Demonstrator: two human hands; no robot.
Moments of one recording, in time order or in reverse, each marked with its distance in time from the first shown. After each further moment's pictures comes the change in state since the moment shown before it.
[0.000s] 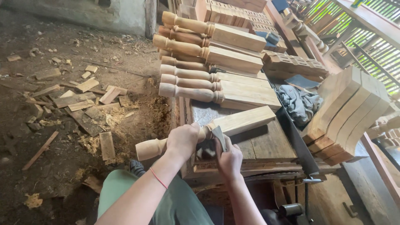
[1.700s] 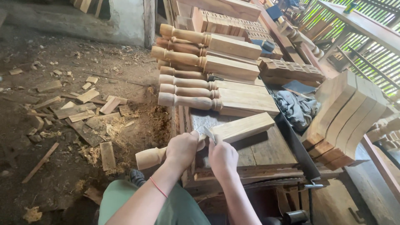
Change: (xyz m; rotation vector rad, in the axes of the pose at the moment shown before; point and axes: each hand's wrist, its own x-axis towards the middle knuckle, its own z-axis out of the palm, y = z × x) left_hand -0.001 0.001 -0.010 -0.022 -0.008 -0.003; right_hand 0.069 -0.076 -0.028 -0.247 -0.540 0.379
